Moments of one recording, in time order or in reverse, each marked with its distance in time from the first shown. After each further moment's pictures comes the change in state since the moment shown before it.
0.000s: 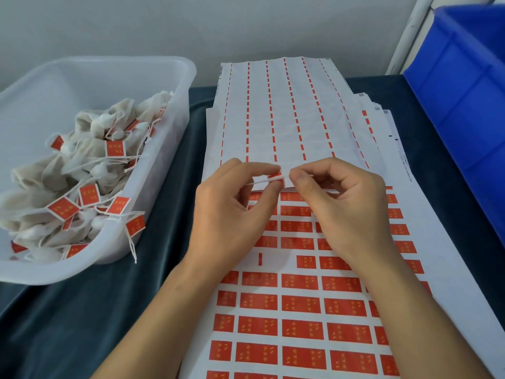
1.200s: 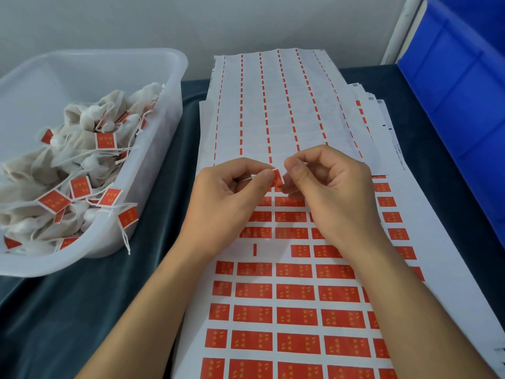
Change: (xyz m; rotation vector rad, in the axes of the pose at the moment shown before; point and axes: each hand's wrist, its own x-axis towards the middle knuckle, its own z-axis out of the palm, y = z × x) left_hand 0.006 0.004 -0.003 -0.251 -0.198 -0.231; right_hand 0.002 0.006 0.003 0.033 -0.010 0.088
